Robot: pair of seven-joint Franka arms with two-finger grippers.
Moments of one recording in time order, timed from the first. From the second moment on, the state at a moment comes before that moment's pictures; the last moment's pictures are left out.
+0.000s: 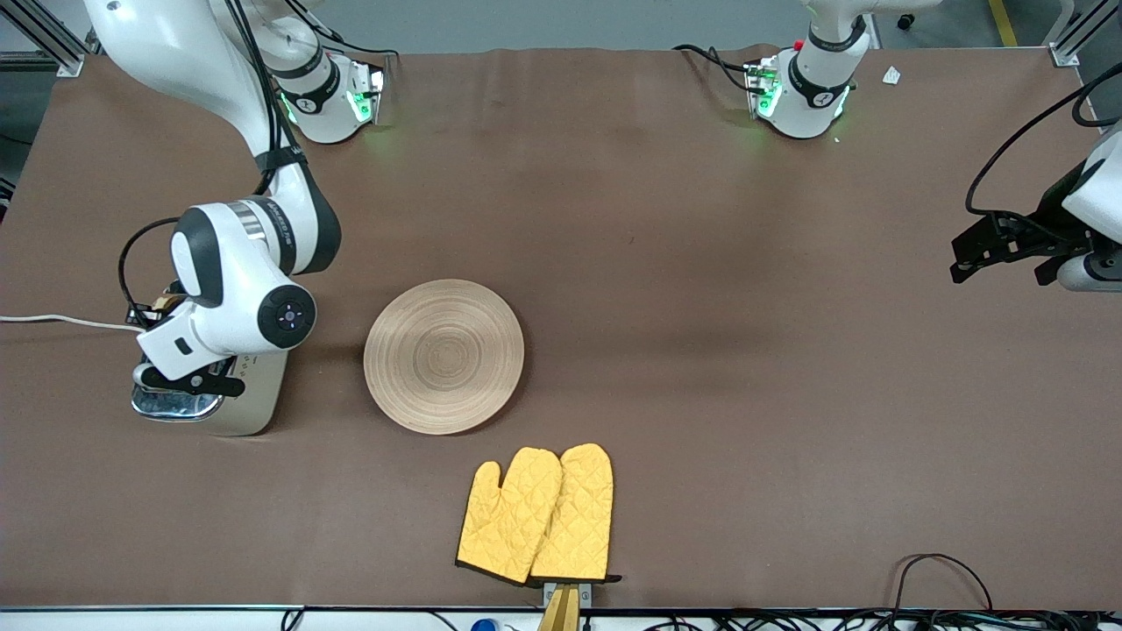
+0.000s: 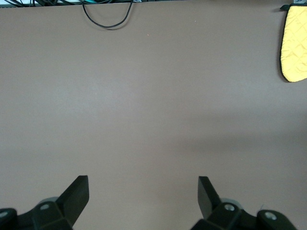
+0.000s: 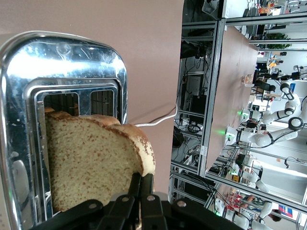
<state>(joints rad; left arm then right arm) -0.05 0.09 -0.04 -1.47 0.01 1.66 -0.03 0.30 0.45 -0.06 -1.63 -0.84 1.51 0.50</state>
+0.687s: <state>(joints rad) -0.05 0.09 -0.04 -1.47 0.01 1.66 -0.03 0.27 0.48 -0.06 -1.59 -0.84 1.51 0.50</state>
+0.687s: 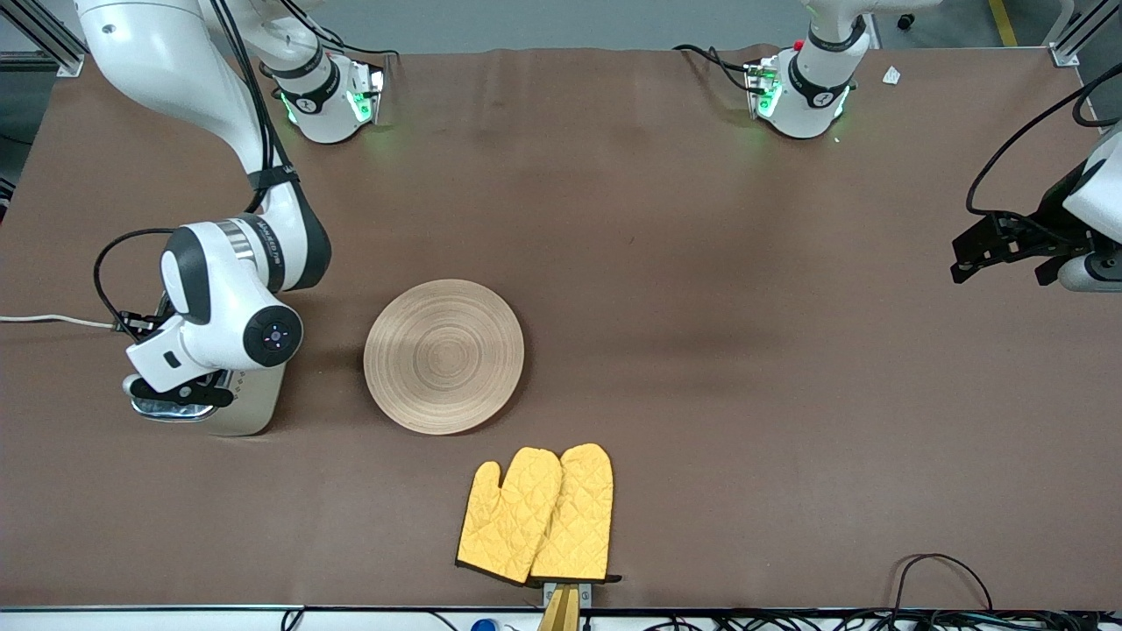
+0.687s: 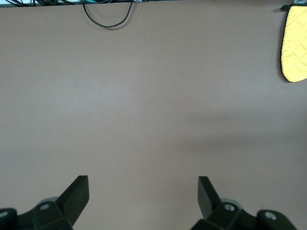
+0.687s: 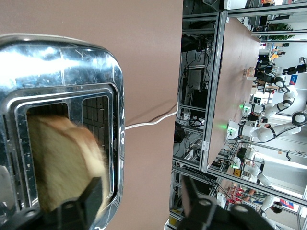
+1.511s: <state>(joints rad) -0.05 0.09 -0.04 -1.47 0.01 1.66 -0.03 0.25 0.38 -0.06 -1.47 -0.55 1.46 0.50</state>
